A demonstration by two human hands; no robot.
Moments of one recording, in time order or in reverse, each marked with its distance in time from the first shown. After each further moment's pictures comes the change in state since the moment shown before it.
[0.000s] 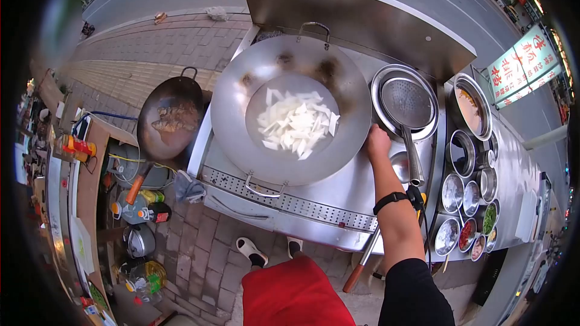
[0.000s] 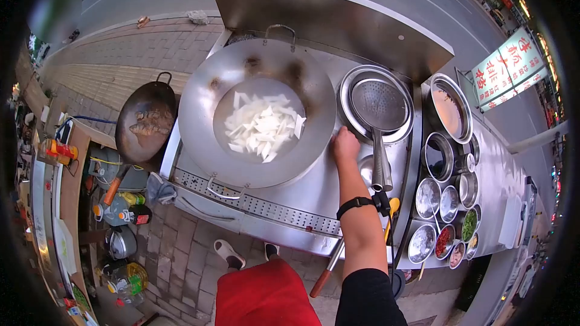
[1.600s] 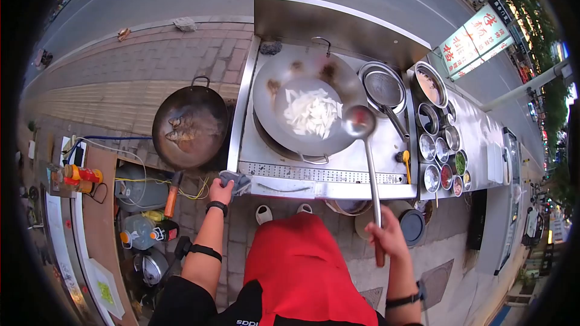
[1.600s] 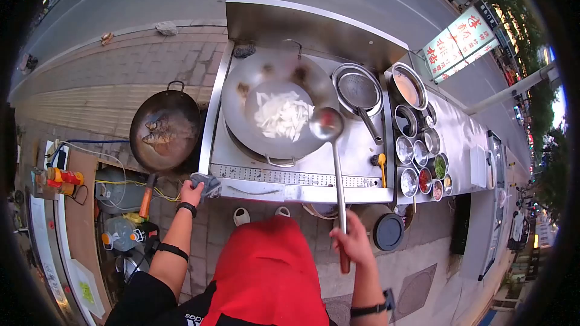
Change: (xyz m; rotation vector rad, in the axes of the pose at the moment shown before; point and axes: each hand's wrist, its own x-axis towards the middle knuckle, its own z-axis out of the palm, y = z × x) left_hand 0.118 0.558 -0.319 -0.023 0.343 0.963; right_hand -0.474 -0.140 -0.199 0.982 -0.263 0.397
